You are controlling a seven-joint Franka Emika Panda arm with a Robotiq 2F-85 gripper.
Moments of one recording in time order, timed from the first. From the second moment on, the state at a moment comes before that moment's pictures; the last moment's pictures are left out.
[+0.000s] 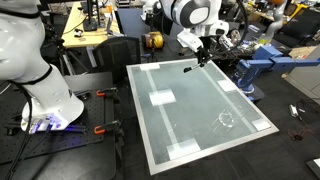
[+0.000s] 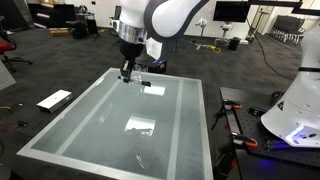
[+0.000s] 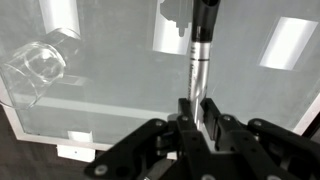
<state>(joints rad) 0.06 0.34 0.00 -2.00 -0.10 2.59 -0.02</state>
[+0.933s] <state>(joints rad) 0.12 0.51 0.01 -1.80 0.02 2.65 0.31</state>
